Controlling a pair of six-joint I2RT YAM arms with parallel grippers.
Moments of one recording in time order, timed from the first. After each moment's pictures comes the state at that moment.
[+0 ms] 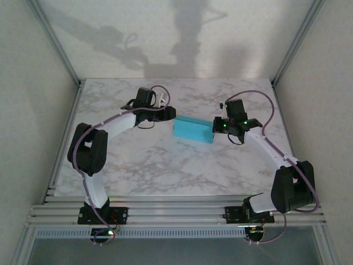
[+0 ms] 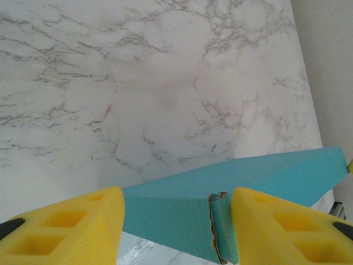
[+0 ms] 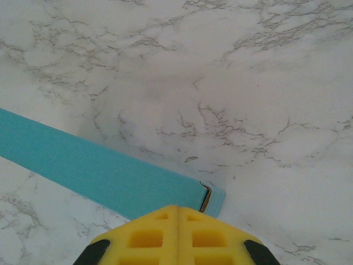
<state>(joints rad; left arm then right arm) -0.38 1.90 1.34 -0.20 0.54 -0.49 0.34 1.40 1.03 -0.48 -0.11 0.32</state>
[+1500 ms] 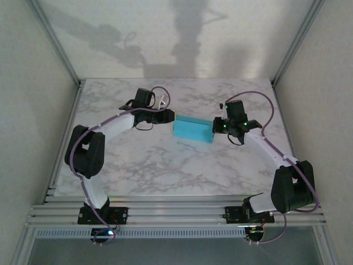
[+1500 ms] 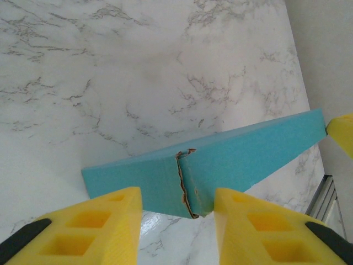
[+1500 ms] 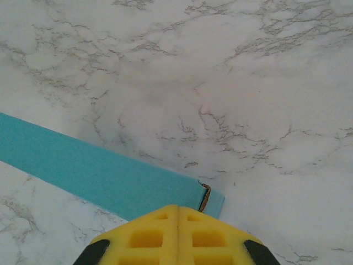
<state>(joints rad) -0.38 1.85 1.32 -0.26 0.60 -0.44 0.33 1.40 1.00 -0.44 -0.11 0.31</state>
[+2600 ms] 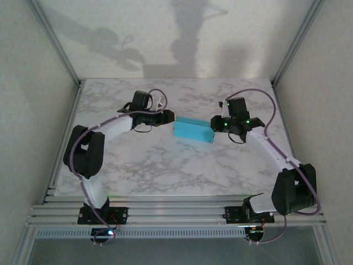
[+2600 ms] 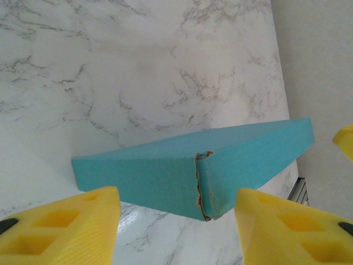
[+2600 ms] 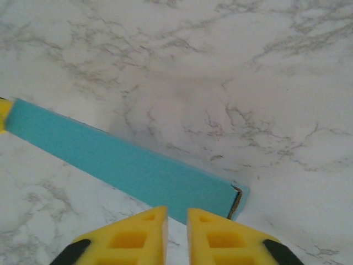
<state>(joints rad) -0.35 1.85 1.26 -0.18 0.67 -0.54 0.32 1.37 1.06 -0.52 -0.21 0.30</state>
